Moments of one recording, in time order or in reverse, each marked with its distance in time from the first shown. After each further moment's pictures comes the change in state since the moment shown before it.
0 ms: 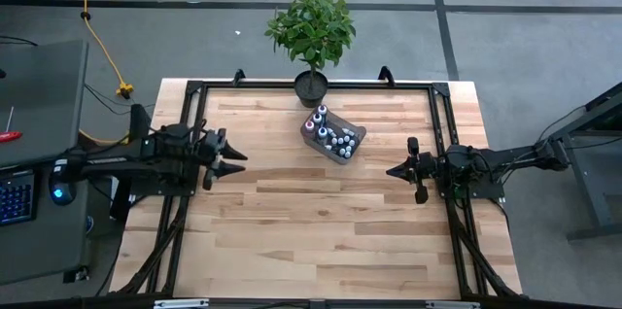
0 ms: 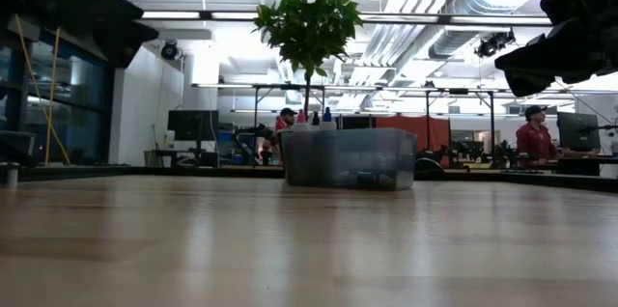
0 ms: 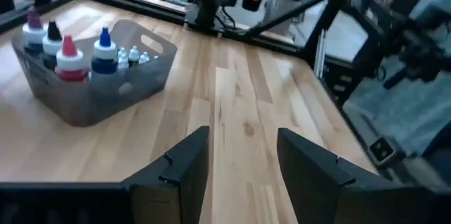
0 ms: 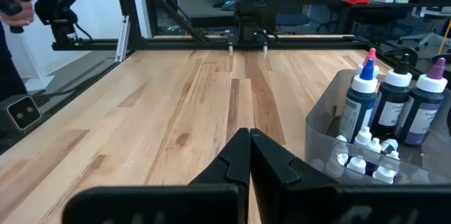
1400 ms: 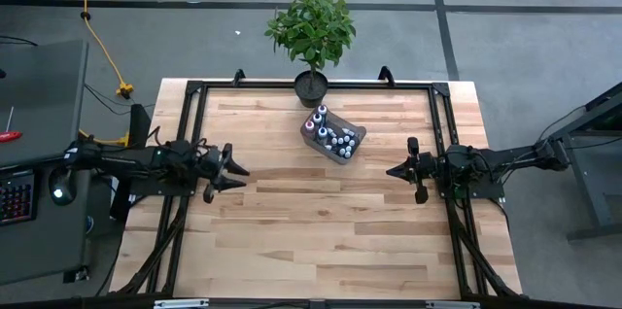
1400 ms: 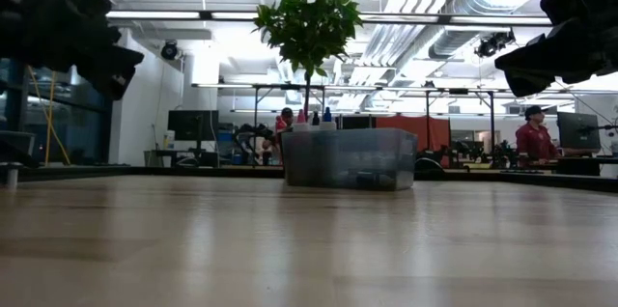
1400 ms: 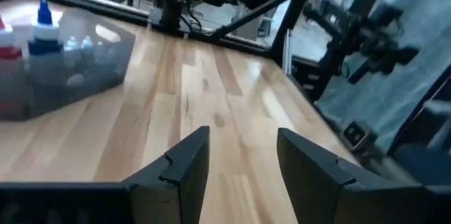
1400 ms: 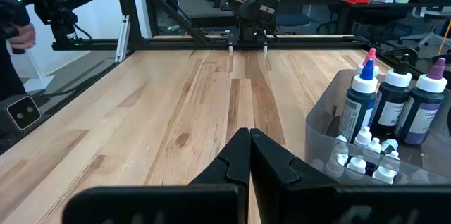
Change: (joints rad) left arm -0.203 -0.135 -0.277 0.258 -0.086 -0.070; right arm 0.000 0.000 0.000 0.000 0.000 0.000
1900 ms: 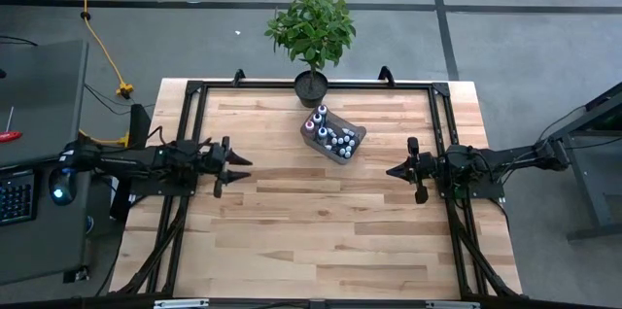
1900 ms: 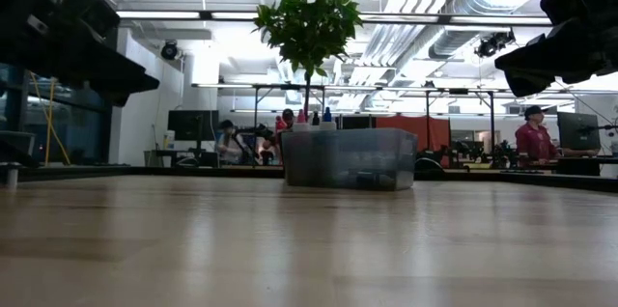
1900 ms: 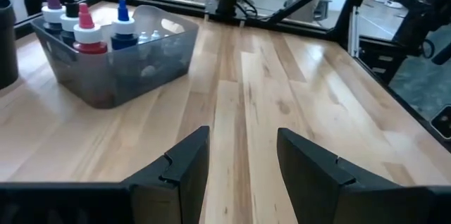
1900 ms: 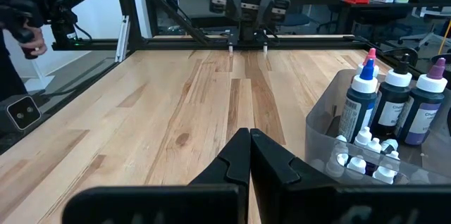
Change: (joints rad) left arm 0.051 0.064 0.000 -0.039 -0.136 0.134; right arm 0.000 0.000 0.000 0.000 0.000 0.000
